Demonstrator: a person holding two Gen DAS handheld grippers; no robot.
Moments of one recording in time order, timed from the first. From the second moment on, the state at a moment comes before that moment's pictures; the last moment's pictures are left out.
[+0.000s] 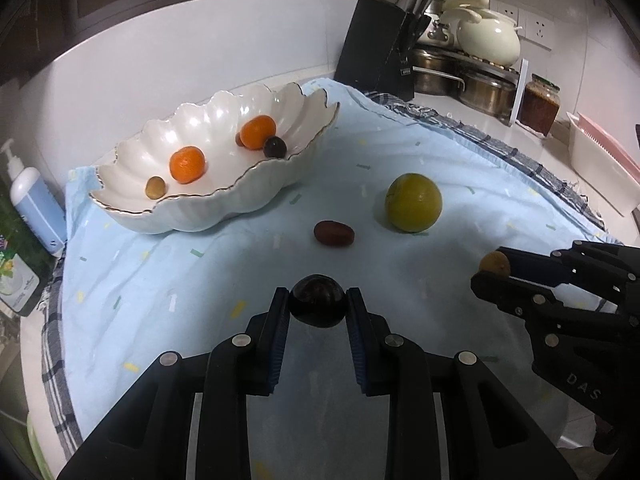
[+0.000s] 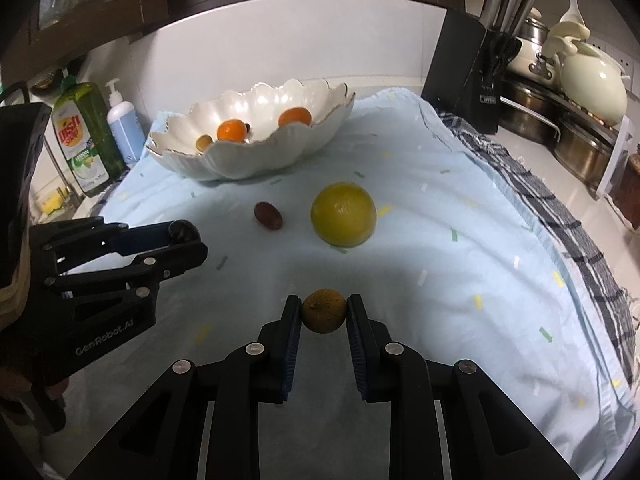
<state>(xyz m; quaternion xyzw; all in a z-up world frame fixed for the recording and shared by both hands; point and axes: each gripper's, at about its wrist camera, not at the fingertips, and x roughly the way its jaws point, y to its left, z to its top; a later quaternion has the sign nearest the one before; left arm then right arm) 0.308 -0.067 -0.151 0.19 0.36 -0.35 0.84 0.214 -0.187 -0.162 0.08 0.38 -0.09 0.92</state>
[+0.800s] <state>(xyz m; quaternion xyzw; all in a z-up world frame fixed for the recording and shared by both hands) 0.279 -0.036 -0.089 0.13 0.32 -0.27 0.90 0.218 -0.188 -0.104 0.03 0.32 -0.03 0.95</state>
